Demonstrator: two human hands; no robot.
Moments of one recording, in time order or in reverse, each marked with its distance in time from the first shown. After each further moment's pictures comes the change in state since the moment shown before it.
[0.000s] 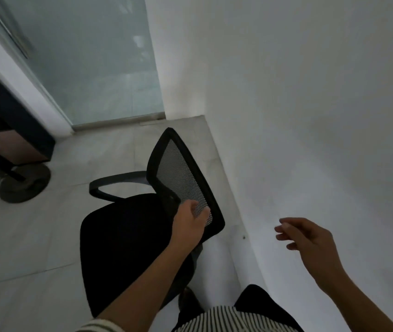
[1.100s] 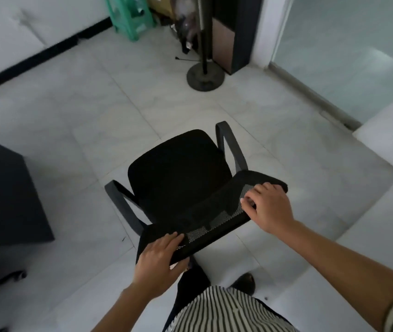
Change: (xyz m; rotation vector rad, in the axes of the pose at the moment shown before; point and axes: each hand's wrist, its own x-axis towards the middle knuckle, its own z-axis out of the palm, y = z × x) left_hand -0.072 -0.084 0.001 0.397 0.482 -0.633; right_hand 0.214 -0.051 0.317 -1.022 -1.033 -1.484
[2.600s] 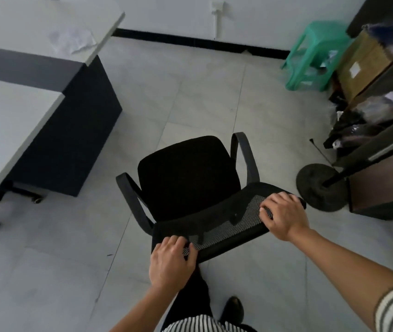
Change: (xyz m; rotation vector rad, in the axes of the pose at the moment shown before) left_hand 0.405 -0.115 -0.243 -0.350 0.589 -0.896; right_hand 0.700 -0.109 0.018 -0.151 -0.195 -0.770
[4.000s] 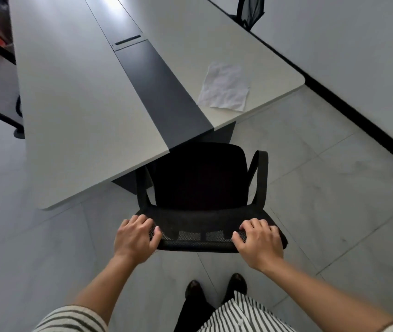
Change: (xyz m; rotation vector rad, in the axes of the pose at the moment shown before) left_hand 0.413 -0.221 -0.163 0.226 0.277 -0.625; right_hand 0.581 -0.258 -0.047 -0.036 -0.214 -0.603
